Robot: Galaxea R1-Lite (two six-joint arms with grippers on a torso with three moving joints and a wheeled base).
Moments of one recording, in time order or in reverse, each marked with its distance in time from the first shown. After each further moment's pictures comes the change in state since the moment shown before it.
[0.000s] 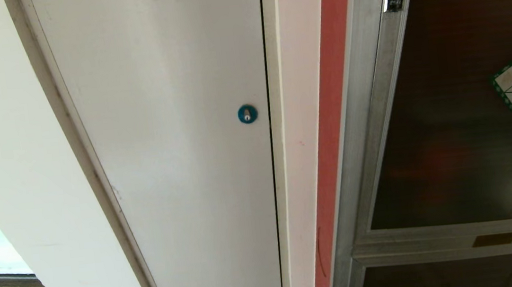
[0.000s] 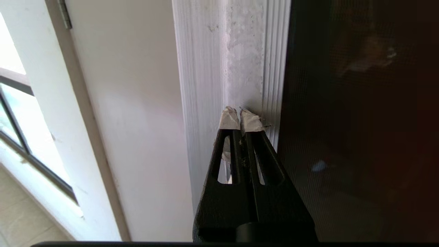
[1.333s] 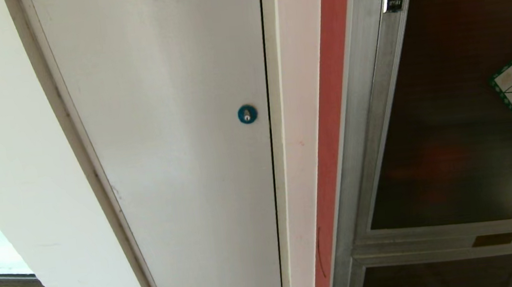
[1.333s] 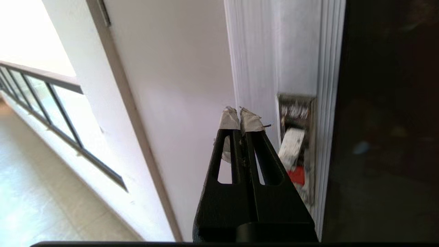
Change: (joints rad) left arm 0.000 0.000 0.000 0.000 0.000 0.000; right arm 0.057 -0.091 0.144 -0.009 0.027 0.120
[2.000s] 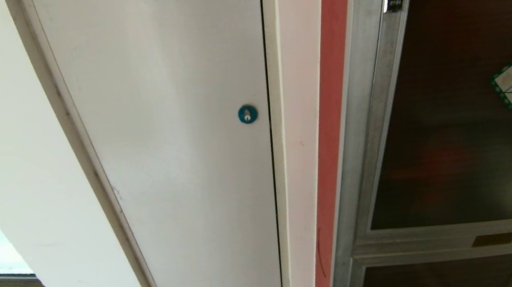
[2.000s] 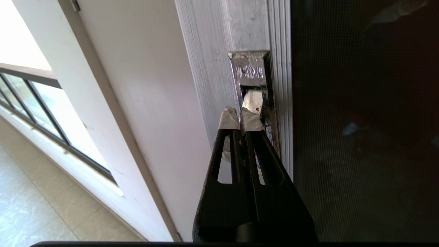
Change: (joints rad) left arm 0.000 0.000 0.000 0.000 0.001 0.000; right arm -0.054 -0.007 0.102 -0.016 0.007 0.006
